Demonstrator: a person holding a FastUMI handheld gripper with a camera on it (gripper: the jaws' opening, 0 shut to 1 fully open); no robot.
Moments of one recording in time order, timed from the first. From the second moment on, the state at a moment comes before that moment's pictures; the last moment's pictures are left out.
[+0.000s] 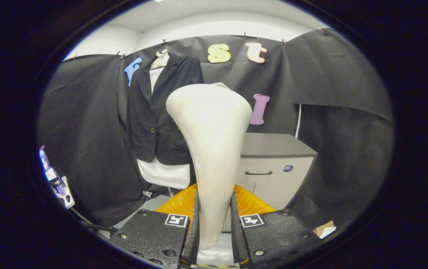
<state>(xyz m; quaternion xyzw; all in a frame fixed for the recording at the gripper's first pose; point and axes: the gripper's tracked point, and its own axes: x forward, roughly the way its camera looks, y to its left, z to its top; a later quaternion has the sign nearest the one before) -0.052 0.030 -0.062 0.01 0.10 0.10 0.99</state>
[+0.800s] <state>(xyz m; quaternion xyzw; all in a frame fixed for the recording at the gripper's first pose) -0.130 -0.106 -0.127 0.06 0.10 0.09 0.99</state>
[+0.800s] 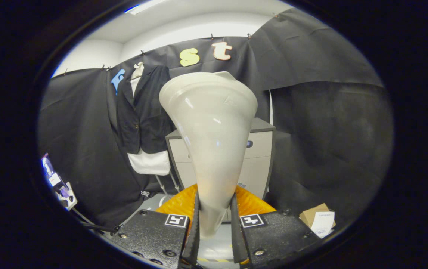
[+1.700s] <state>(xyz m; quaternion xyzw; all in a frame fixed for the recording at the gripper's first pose) -0.120 -0.122 -0.102 0.06 0.09 0.09 0.99</state>
